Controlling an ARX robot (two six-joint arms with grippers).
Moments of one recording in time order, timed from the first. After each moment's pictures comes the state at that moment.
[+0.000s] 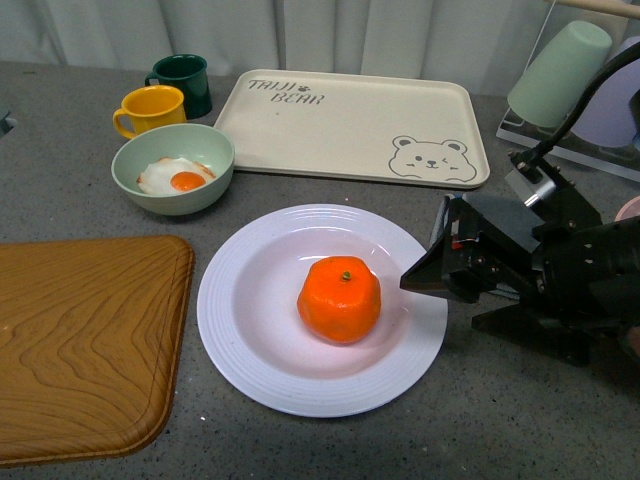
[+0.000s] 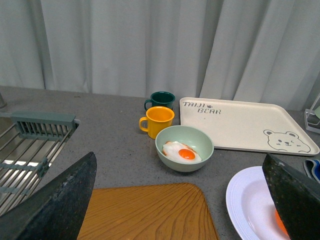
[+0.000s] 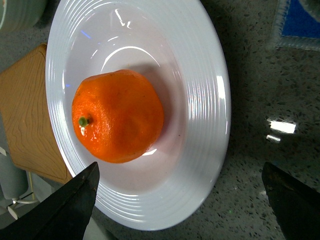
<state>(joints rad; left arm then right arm) 0.00 0.00 0.02 0.00 0.00 0.00 0.23 1.94 0.75 0.20 -0.53 0.51</state>
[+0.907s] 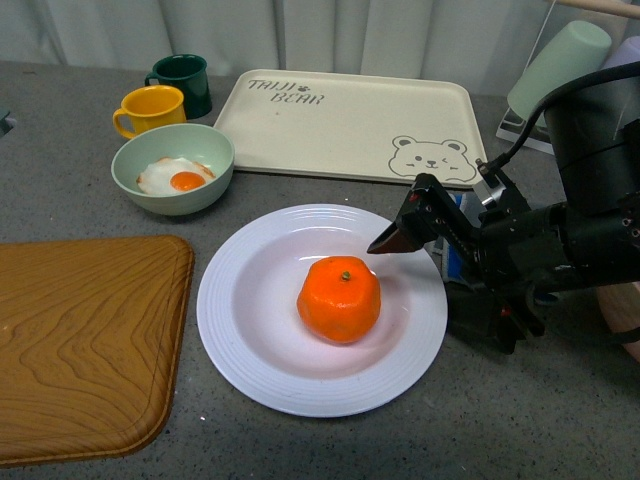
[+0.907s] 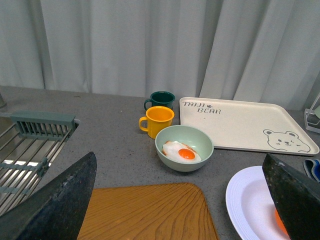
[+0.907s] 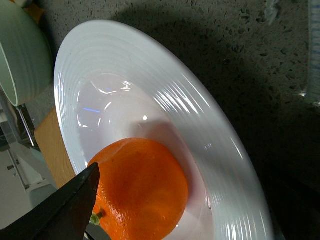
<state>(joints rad) 0.00 0.00 0.02 0.00 0.00 0.00 0.25 2.16 0.92 0.27 -0.58 0.83</state>
